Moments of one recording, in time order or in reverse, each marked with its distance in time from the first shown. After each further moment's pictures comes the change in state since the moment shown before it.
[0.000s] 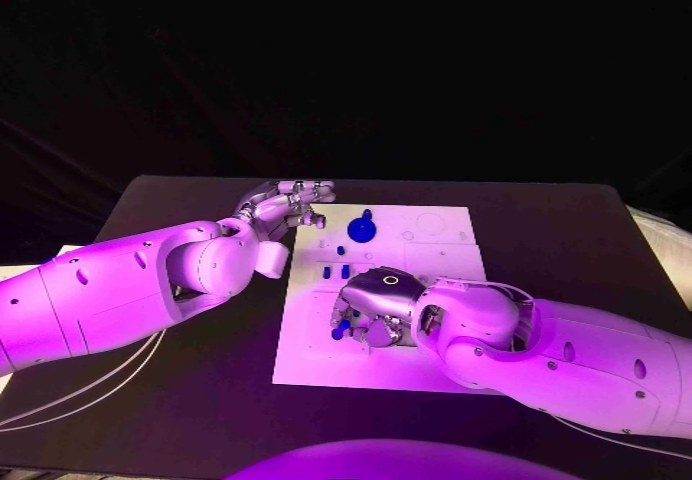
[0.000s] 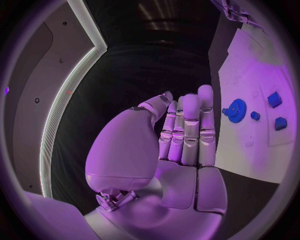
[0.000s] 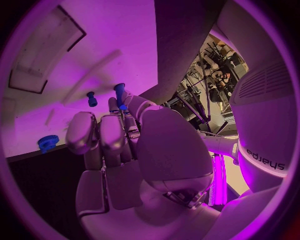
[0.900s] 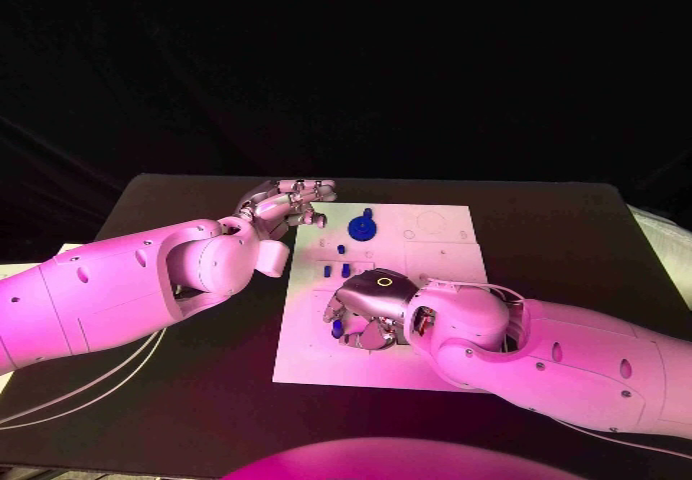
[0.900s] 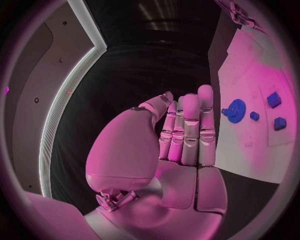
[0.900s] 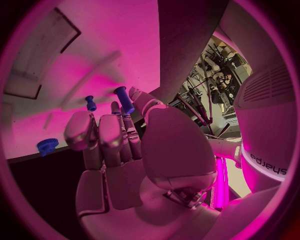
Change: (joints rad) left arm 0.000 0.000 0.000 0.000 0.000 0.002 -0.005; left_hand 0.005 0.005 -0.003 -0.003 0.000 -0.004 -0.004 0.000 0.000 -0.004 0.000 0.004 0.000 0.000 0.000 0.000 -0.002 0.000 0.000 0.000 -0.004 -0.002; right arm -0.006 0.027 -0.009 -0.019 -0.015 -0.001 -0.024; right_hand -0.113 -0.081 -0.138 0.032 0.118 -0.133 0.007 -0.014 -0.010 -0.150 -0.013 -0.070 -0.004 0.002 0.024 -0.002 -0.023 0.000 -0.018 0.033 -0.020 -0.042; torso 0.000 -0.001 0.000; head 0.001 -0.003
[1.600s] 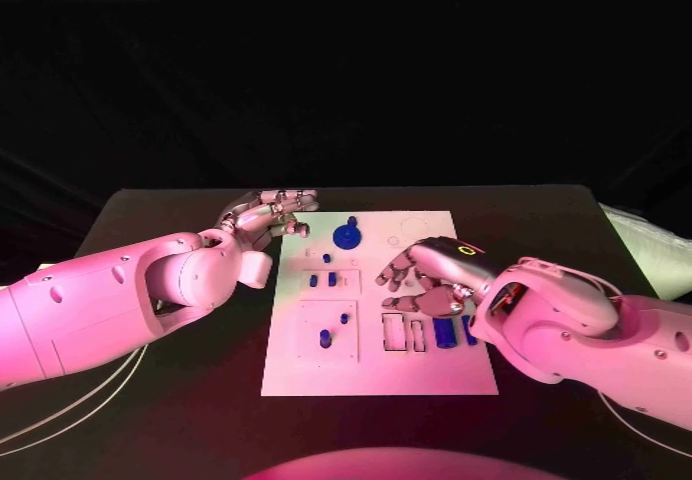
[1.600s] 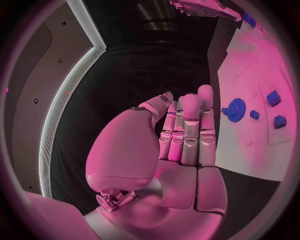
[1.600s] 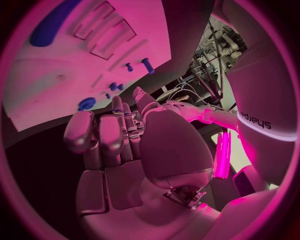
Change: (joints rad) left arm 0.000 -0.011 0.000 -0.002 0.000 0.000 -0.009; left_hand 0.000 0.000 0.000 0.000 0.000 -0.004 0.004 0.000 -0.001 -0.007 0.004 0.000 0.000 0.000 0.000 0.000 -0.002 0.000 0.000 0.000 0.000 -0.002; right arm 0.058 -0.342 0.034 0.184 0.178 -0.215 0.006; right_hand 0.001 0.073 -0.185 0.044 0.024 0.036 0.001 0.020 0.011 0.173 -0.018 0.179 0.044 0.000 -0.015 0.038 0.055 0.004 0.039 -0.013 0.020 0.046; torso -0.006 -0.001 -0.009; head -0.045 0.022
